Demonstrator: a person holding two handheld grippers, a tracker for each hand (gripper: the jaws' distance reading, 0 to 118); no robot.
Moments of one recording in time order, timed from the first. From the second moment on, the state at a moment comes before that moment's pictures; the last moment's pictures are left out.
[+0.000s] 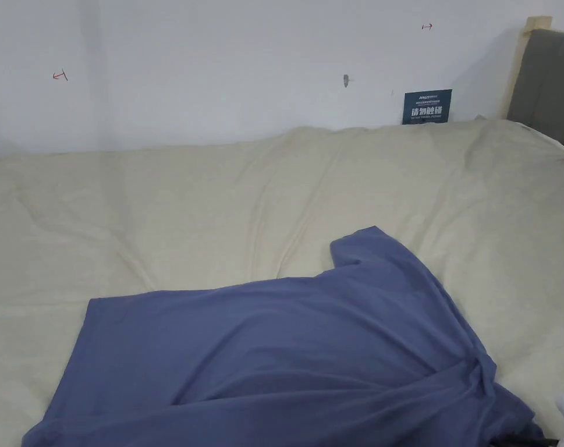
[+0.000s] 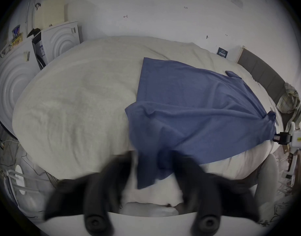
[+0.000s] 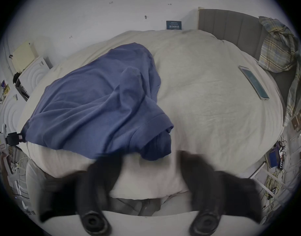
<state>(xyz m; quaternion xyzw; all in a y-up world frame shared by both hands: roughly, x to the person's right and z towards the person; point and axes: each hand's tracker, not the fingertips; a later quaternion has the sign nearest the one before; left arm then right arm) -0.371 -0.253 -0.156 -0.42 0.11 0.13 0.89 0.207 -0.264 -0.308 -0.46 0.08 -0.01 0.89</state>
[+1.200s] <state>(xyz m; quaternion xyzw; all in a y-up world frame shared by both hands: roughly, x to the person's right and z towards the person) -0.368 -0.195 -0.313 -0.33 0.12 0.07 0.93 0.116 -0.272 -0.643 -0.49 0.08 0.02 0.87</state>
